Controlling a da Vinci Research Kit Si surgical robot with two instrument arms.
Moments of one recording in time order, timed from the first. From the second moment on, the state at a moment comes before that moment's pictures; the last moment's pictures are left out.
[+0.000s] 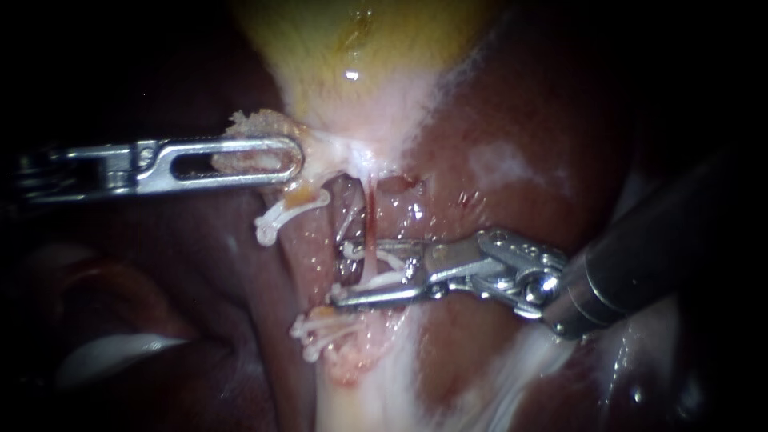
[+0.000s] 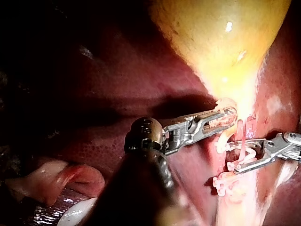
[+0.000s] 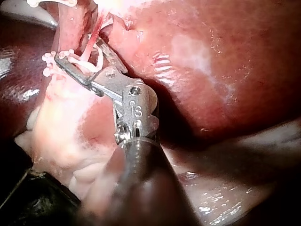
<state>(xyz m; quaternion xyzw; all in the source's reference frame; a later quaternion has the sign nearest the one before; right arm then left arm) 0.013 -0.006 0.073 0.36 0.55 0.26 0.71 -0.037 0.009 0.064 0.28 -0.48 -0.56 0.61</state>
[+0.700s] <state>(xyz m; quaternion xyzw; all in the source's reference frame) 0.014 -0.008 0.070 0.41 0.58 0.24 0.66 -0.037 0.009 0.064 0.28 -0.48 -0.57 0.61</state>
